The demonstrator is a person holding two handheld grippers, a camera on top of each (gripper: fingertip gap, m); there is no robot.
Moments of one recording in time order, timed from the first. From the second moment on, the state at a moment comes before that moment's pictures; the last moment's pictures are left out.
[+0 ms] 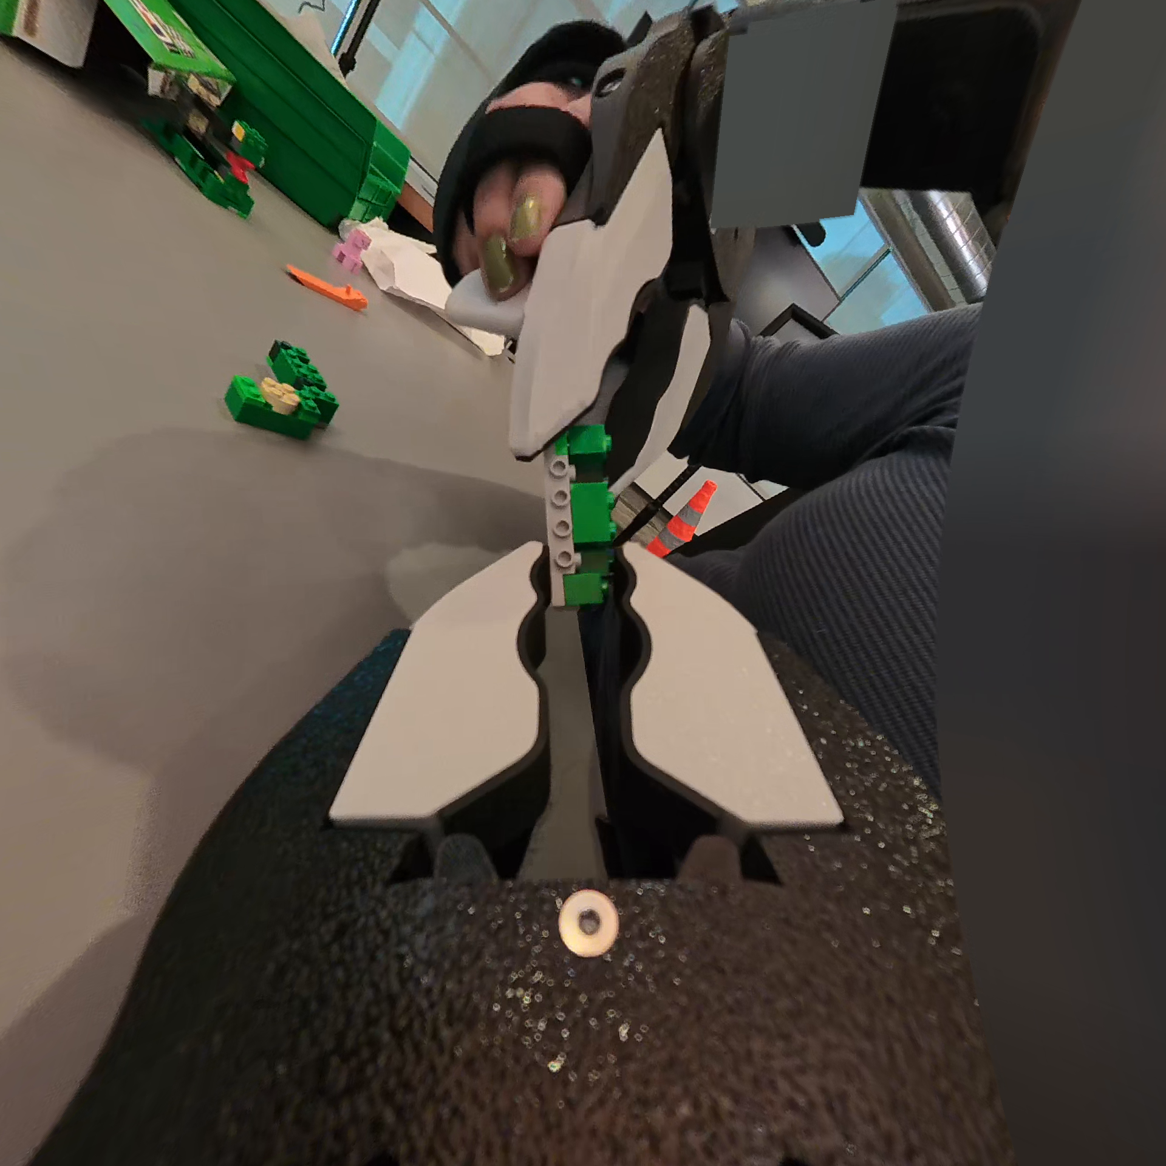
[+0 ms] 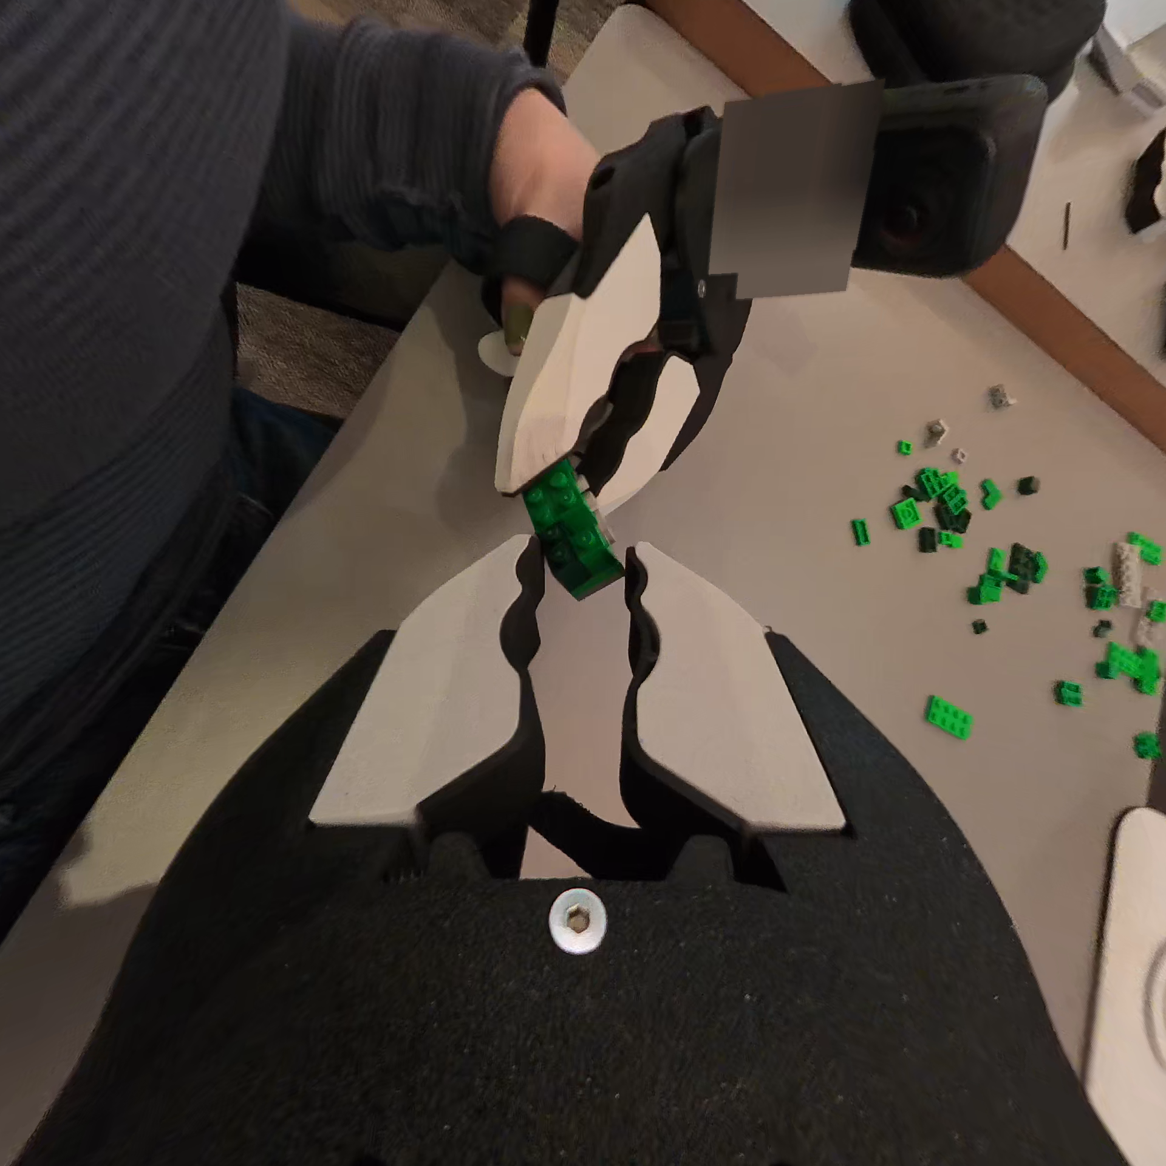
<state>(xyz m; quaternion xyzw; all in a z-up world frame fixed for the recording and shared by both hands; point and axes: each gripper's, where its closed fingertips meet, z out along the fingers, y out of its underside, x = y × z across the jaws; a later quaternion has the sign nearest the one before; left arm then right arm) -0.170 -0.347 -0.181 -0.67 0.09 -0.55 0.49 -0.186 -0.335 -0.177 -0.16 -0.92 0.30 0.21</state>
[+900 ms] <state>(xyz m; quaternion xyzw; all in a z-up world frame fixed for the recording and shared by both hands) -0.214 -0.334 -0.156 -0.65 0.09 -0.34 0.68 -0.211 -0.322 -0.152 -0.33 -0.80 0.45 0.20</state>
